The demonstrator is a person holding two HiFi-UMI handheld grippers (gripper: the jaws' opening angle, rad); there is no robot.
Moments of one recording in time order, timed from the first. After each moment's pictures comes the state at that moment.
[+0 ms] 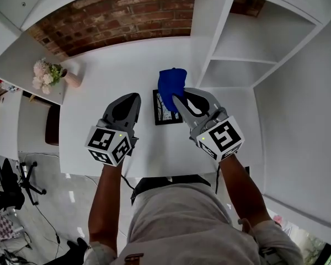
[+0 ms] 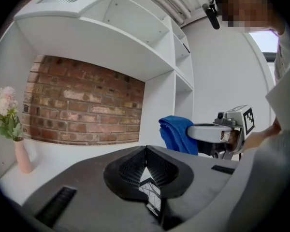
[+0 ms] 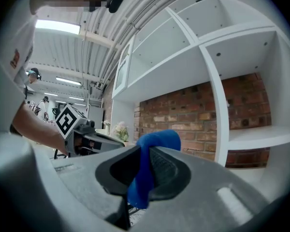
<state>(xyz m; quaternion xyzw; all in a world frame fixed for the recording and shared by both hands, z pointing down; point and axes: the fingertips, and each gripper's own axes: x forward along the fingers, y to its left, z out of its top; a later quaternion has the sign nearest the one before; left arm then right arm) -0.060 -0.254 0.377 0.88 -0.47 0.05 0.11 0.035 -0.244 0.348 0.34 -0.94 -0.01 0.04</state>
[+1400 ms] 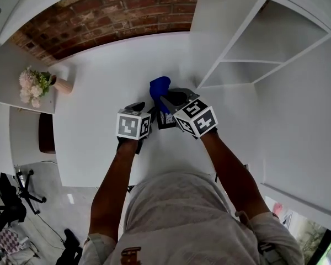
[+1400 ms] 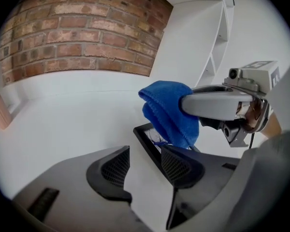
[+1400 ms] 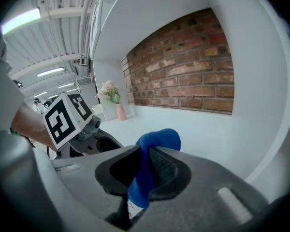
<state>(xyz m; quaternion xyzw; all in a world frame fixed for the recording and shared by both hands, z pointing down) -0.055 -0.286 0.578 0.81 -0.39 0.29 0.33 -0.026 -0.309 0.504 0.32 -0.90 0.16 0.23</state>
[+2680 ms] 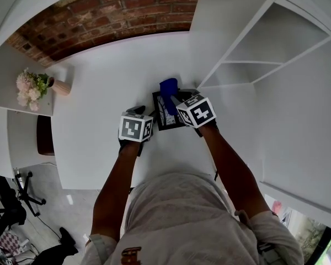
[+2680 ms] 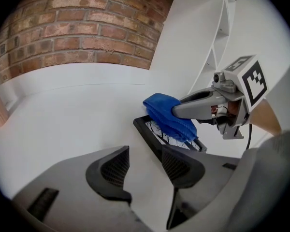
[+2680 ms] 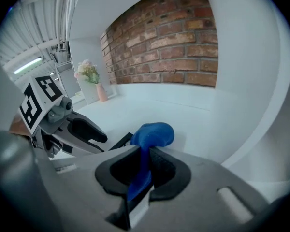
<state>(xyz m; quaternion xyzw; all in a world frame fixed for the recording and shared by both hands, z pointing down) -0.055 -0.281 0.598 0.81 -0.38 0.31 0.34 0.019 -0.327 0.569 0.38 -0.83 0.22 0.34</state>
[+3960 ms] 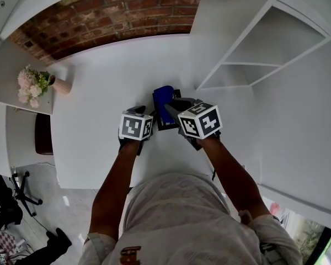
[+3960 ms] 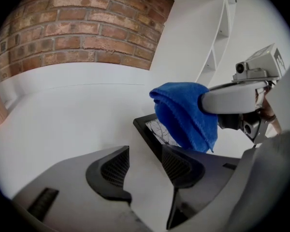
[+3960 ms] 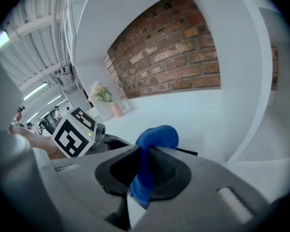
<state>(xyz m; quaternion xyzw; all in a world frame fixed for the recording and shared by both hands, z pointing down) -0.054 -0.280 0.598 0.81 -0.37 0.30 0.34 -0.013 -0.287 0.514 0.34 -0.86 0.29 0.25</state>
